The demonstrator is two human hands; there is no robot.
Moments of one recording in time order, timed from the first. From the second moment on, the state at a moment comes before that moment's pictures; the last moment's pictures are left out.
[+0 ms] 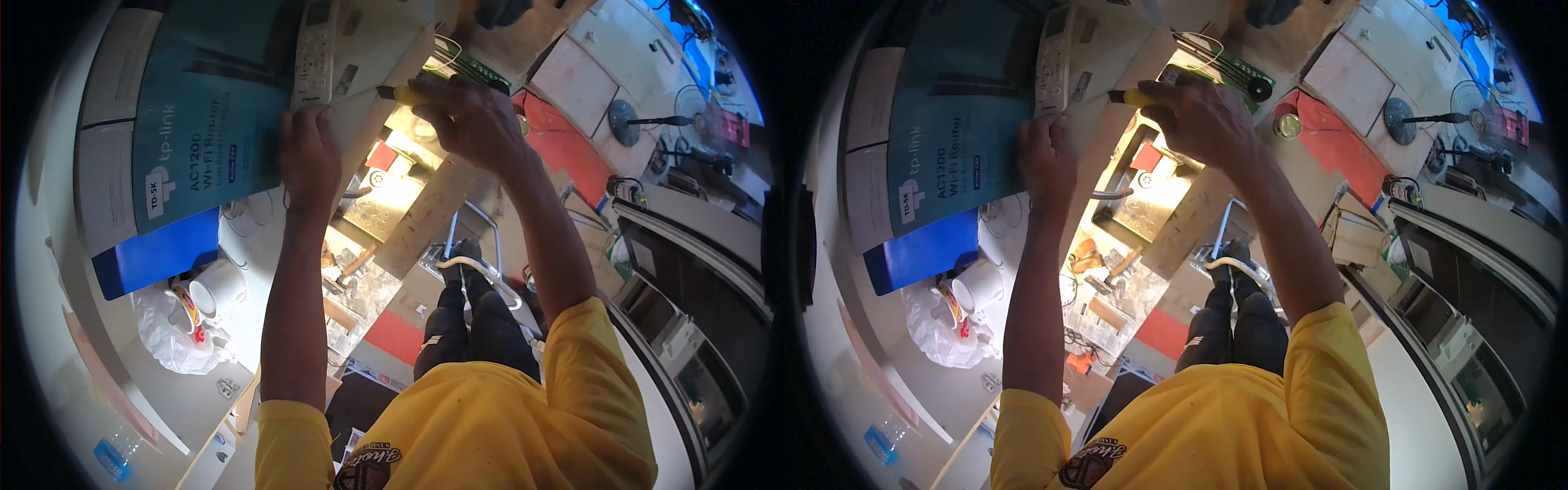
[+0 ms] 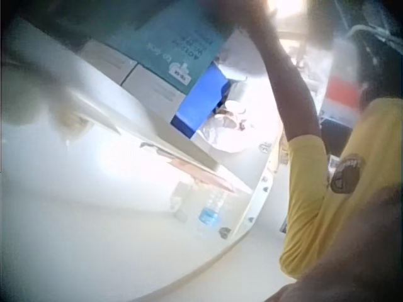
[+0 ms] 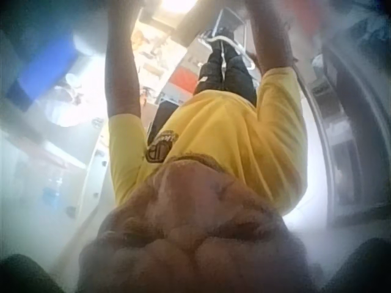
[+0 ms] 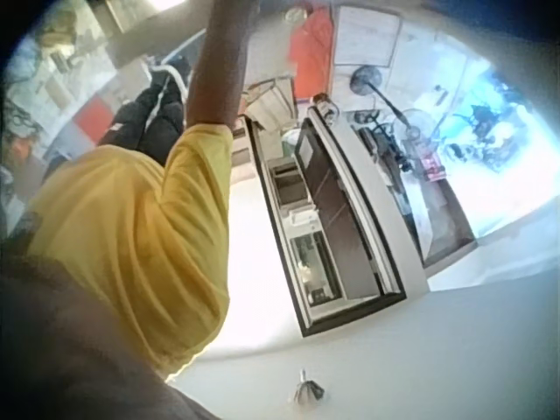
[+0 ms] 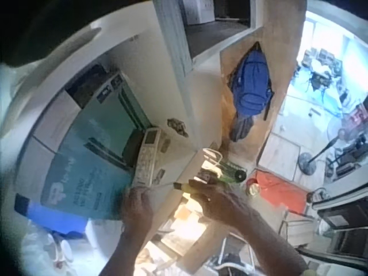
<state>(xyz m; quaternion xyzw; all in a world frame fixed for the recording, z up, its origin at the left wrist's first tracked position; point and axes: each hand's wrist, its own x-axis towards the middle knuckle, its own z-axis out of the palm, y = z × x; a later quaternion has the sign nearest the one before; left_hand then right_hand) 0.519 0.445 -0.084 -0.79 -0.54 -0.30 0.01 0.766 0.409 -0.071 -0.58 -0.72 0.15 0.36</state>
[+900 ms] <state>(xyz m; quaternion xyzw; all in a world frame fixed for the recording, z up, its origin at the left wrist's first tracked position) 0.519 0.446 -0.082 -0.79 -0.52 -0.31 0.02 0.777 0.422 -0.076 -0.57 -0.73 0.16 0.34</state>
